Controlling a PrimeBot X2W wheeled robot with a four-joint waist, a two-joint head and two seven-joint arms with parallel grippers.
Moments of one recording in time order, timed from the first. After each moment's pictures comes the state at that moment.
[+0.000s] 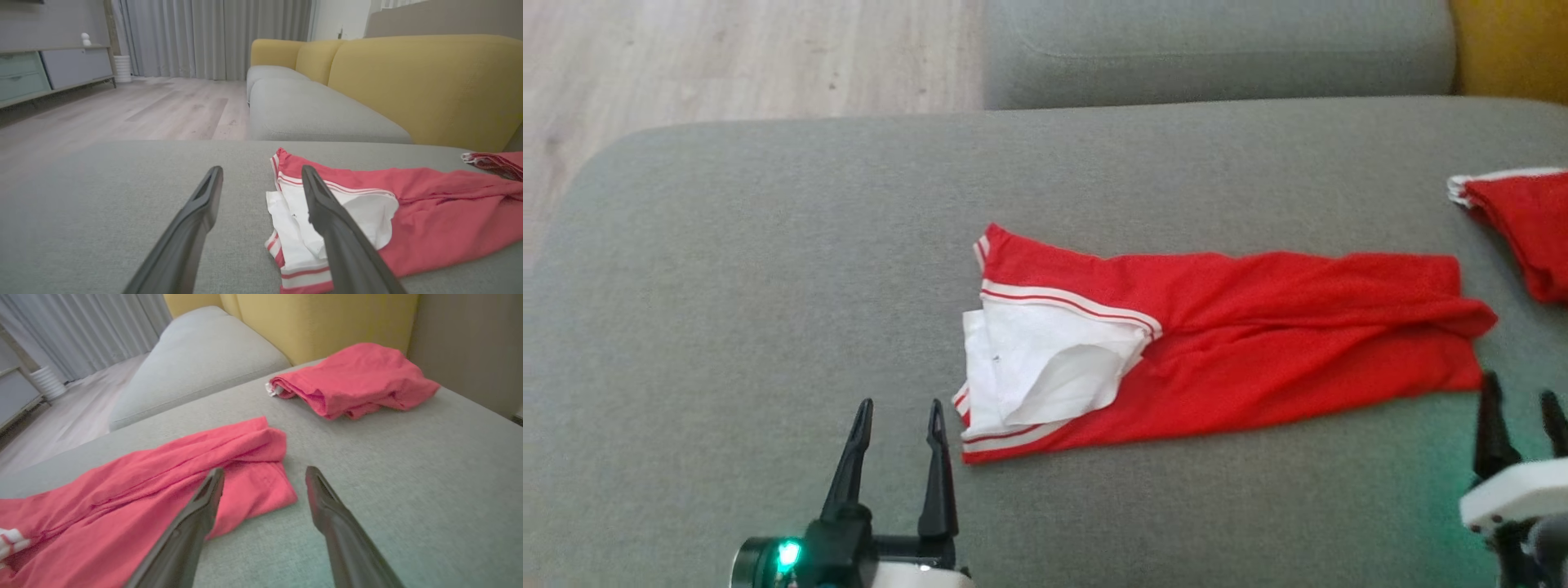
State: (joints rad) left arm -0.02 0.31 -0.71 -0.03 -0.50 0.52 -0.25; right arm -0.03 -0.12 -0.28 0.35 0.33 0.13 -0.01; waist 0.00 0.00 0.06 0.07
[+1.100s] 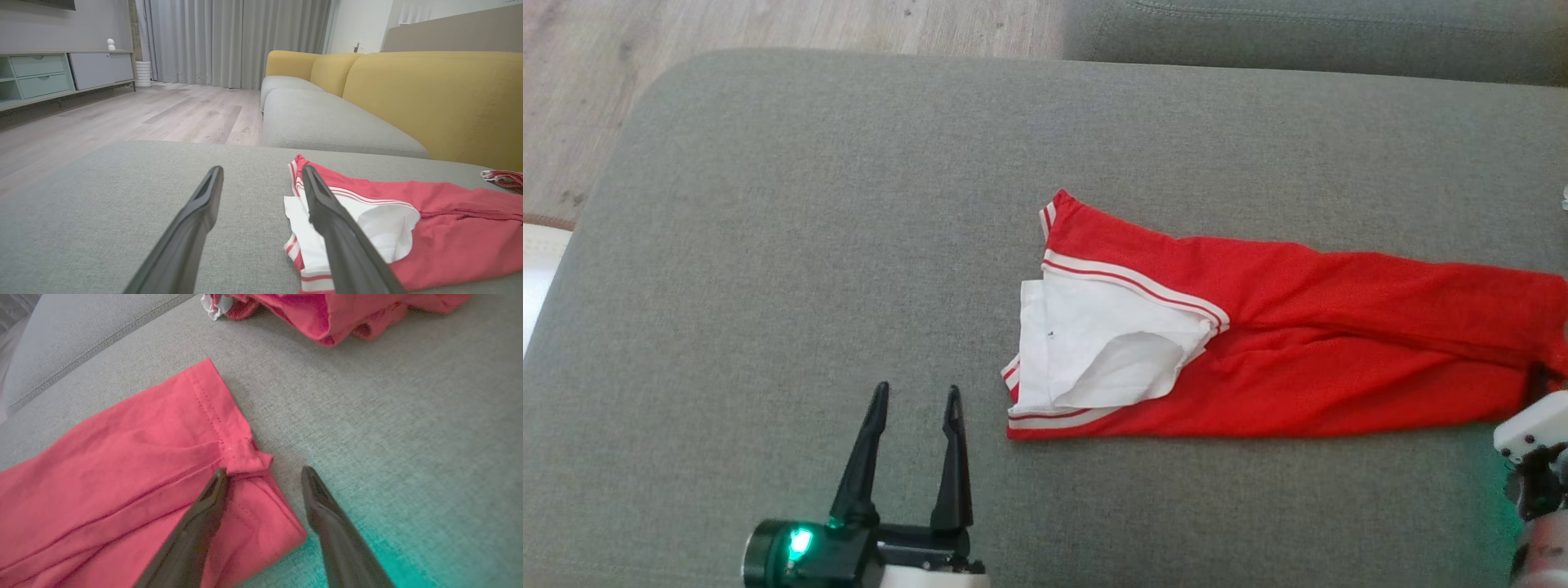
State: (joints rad) left arm 0.08 0.10 -0.47 -0.04 -0.23 0.26 -0.25; right arm -0.43 -0.09 -0.76 0.82 -0.01 0.13 0.11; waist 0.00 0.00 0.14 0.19
